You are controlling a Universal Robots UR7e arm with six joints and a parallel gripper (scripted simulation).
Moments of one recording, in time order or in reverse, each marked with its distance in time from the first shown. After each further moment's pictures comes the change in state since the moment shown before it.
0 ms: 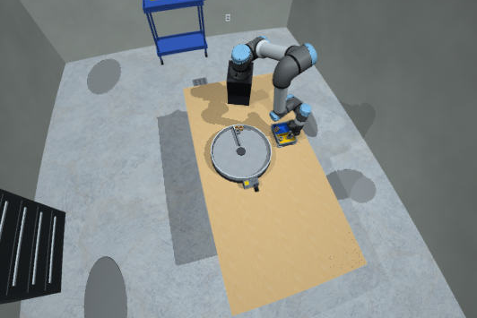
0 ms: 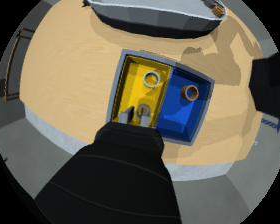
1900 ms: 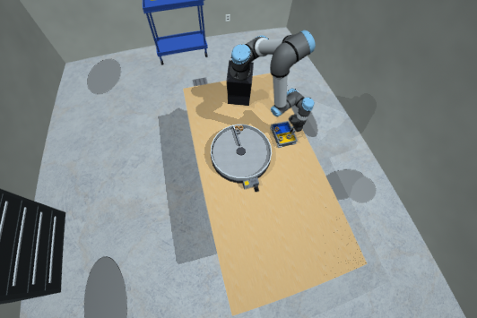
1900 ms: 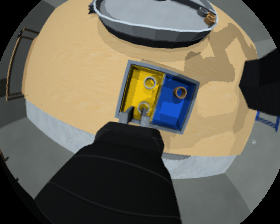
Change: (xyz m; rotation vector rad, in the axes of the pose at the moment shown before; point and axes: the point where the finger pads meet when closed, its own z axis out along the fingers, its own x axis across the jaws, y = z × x) arm 0.000 0.000 -0.057 0.000 -0.001 0.000
